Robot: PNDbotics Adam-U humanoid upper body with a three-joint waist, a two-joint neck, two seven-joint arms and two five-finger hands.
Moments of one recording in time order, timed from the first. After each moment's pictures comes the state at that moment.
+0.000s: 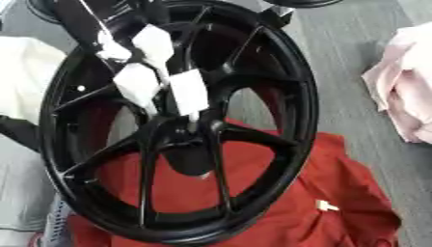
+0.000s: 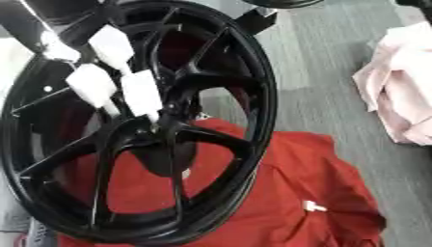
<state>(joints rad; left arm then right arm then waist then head) -1.23 0.66 -0.54 -1.39 -0.35 -0.19 -0.90 -0.33 -0.69 -0.09 -1.91 -0.27 0.15 -0.29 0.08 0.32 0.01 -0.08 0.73</state>
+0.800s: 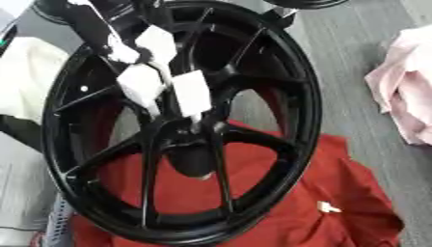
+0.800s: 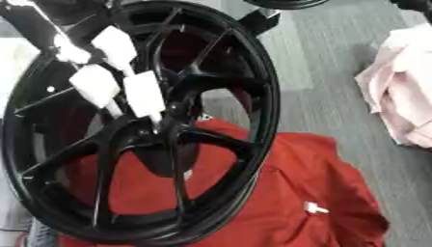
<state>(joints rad) -1.23 0.64 -0.54 -1.36 -0.36 -0.21 -0.89 -0.33 -0.68 -0.09 -1.91 -0.27 0.15 -0.29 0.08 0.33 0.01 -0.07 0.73</state>
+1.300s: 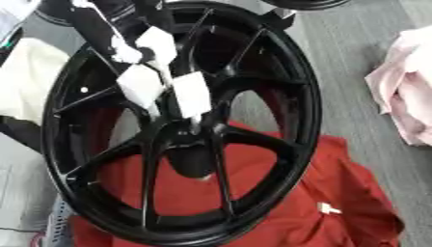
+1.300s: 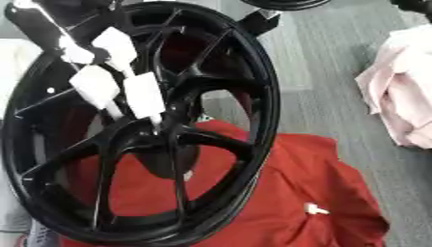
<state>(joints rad) -1.23 0.63 -0.54 -1.35 -0.37 -0.22 -0.89 -0.33 -0.68 -0.09 -1.91 -0.27 0.15 -0.29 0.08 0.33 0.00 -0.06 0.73</state>
